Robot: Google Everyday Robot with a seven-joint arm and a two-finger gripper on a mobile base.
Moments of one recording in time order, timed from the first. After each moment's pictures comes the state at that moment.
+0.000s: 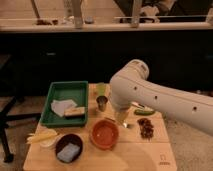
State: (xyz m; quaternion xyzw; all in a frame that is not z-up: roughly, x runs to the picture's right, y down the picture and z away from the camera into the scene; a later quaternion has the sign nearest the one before) arm 0.046 0.094 0.645 -0.24 -0.09 -0.09 0.96
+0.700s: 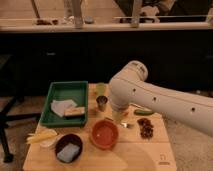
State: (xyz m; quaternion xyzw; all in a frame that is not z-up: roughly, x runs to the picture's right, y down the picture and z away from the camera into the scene) arm 0.030 0.090 0.655 -0.22 -0.09 -0.05 0.97
